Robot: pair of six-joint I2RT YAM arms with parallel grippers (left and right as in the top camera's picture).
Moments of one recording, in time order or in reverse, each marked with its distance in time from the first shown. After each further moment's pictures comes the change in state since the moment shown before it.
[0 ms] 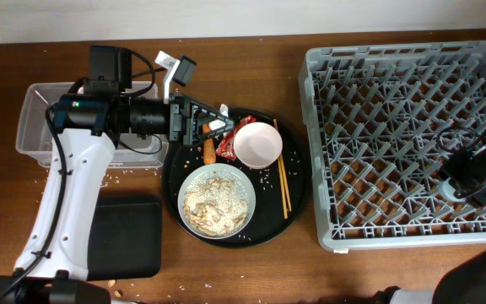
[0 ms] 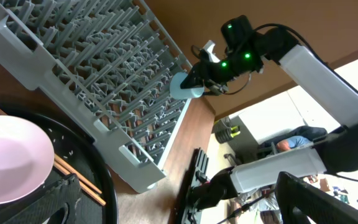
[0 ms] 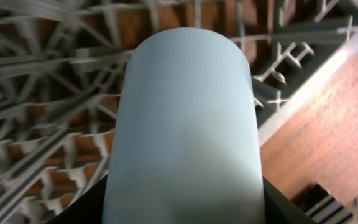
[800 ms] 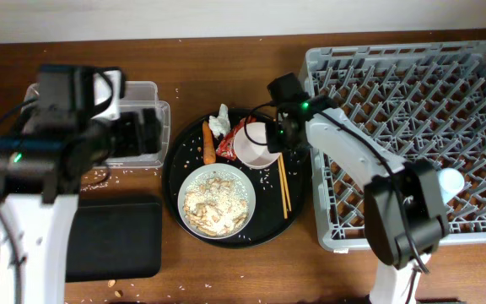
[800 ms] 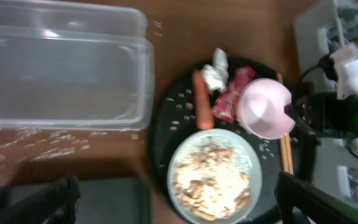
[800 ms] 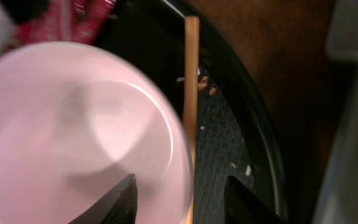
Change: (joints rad) left arm 0.026 -0.246 0.126 -0.294 -1.140 -0.266; right arm 0.958 0.431 0.168 0.445 -0.096 -0.019
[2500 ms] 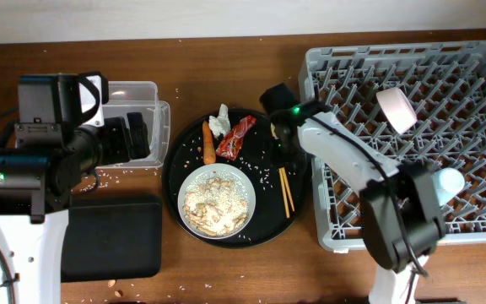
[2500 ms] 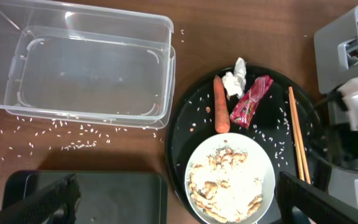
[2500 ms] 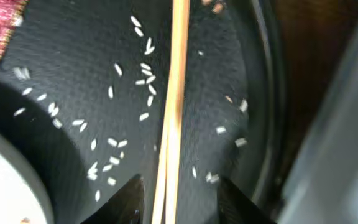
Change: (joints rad) left arm 0.030 -0.043 0.003 -0.023 -0.052 -0.008; right arm 0.049 -0.011 -0.005 -0.161 0.053 -0.083
